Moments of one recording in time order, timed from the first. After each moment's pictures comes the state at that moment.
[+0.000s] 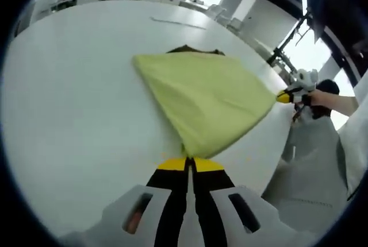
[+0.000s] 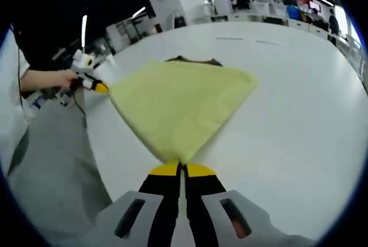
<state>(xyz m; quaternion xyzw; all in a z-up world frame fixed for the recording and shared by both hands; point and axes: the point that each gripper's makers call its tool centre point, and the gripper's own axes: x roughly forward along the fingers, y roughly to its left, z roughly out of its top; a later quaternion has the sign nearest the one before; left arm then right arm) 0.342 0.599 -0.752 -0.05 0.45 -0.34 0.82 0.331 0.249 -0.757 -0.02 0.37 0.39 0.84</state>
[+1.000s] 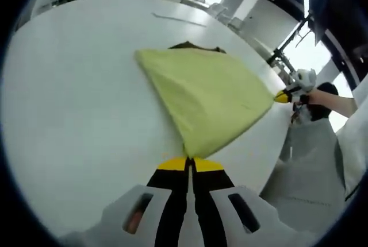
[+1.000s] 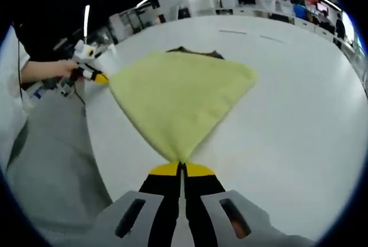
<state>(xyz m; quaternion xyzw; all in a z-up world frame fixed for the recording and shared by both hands) 0.338 0.603 -0.757 -0.06 0.46 -0.34 0.82 0.329 0.242 -0.764 -0.04 0.40 0.40 0.82</state>
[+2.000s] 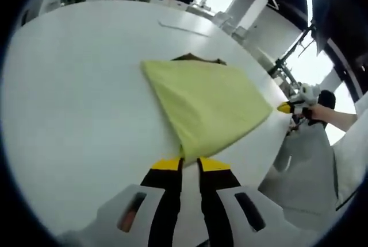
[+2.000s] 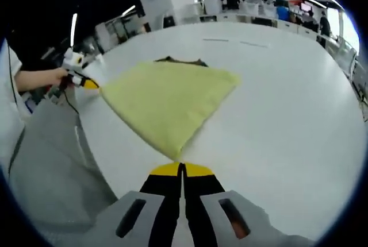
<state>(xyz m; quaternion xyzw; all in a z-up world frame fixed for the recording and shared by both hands) 0.335 0.605 -0.730 -0.08 0.44 -0.32 0.84 0.318 0.225 -0.737 -0.02 0.37 0.34 0.86</state>
